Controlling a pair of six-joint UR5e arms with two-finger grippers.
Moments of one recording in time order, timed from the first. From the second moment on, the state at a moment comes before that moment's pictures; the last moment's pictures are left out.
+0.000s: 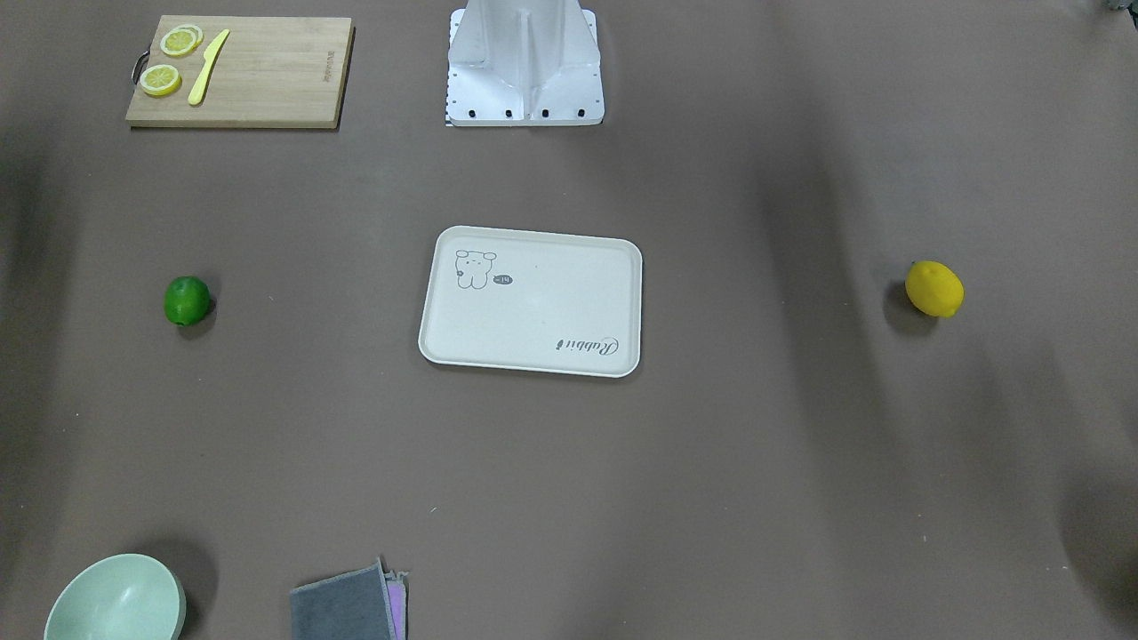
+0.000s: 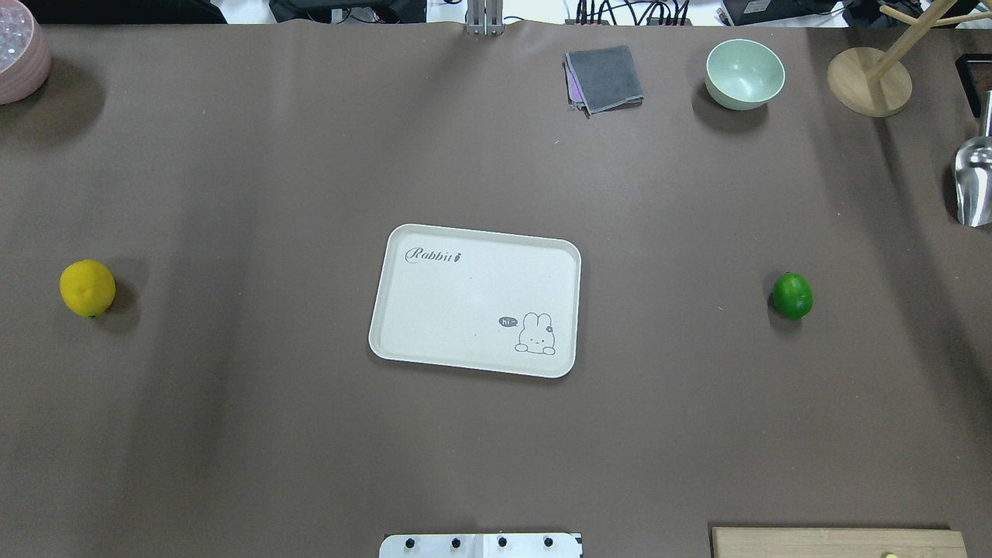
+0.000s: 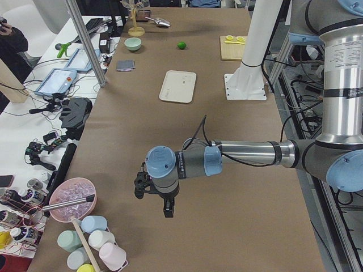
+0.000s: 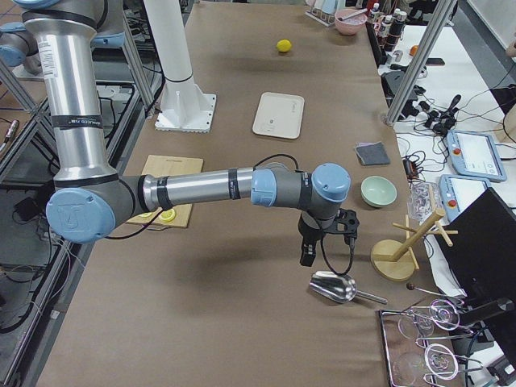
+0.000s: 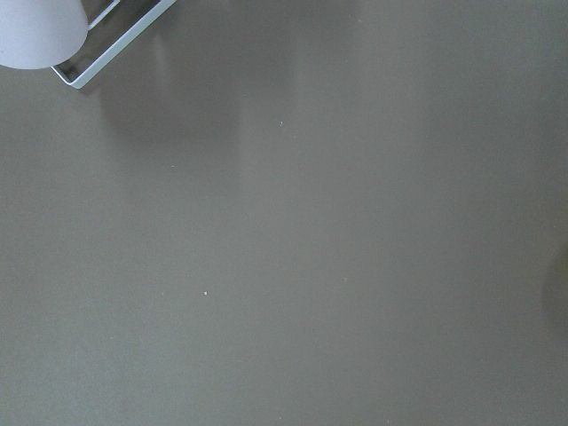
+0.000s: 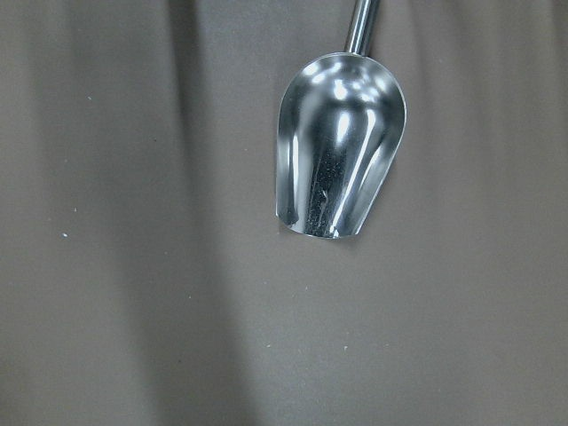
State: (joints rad) left arm -1.68 -1.49 -1.68 -1.40 -2.36 0.16; right arm 1.55 -1.46 1.62 -1.75 2.32 0.09
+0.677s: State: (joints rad) left arm -1.68 -1.58 -1.68 -1.26 -2.36 0.15; right arm 1.52 -1.44 1.63 -1.78 2.35 0.11
